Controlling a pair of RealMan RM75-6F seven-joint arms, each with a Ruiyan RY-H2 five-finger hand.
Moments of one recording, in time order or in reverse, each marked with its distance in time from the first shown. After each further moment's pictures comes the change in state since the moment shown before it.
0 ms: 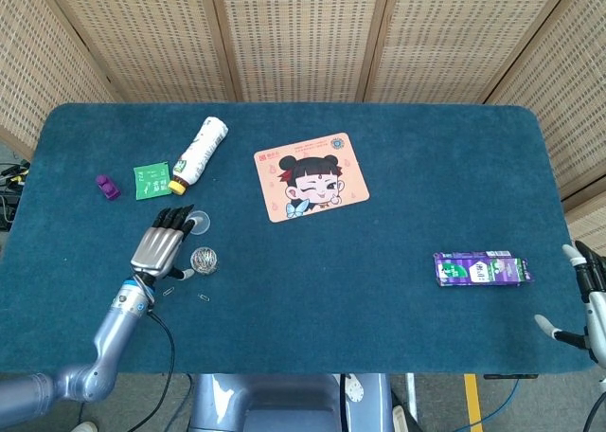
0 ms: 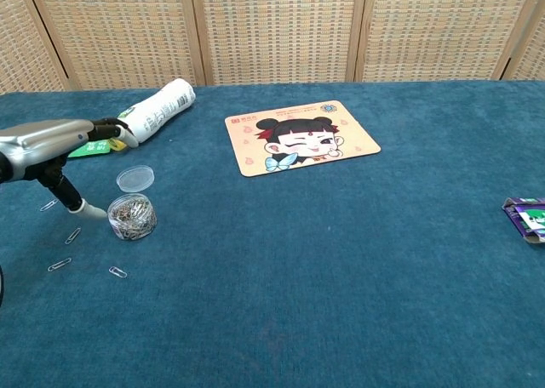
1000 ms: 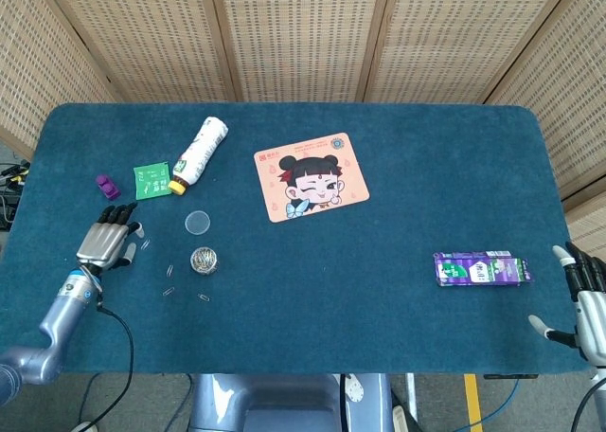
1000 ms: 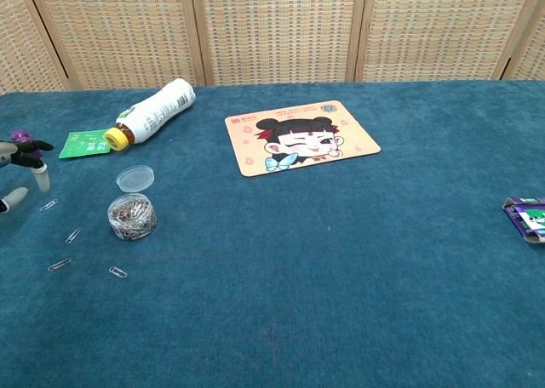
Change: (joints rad) left arm 0.033 -0.015 0.095 0.511 0.195 -0.167 -0.404; right arm 0.012 -0.022 -0.002 -0.005 0.014 -0.020 -0.063
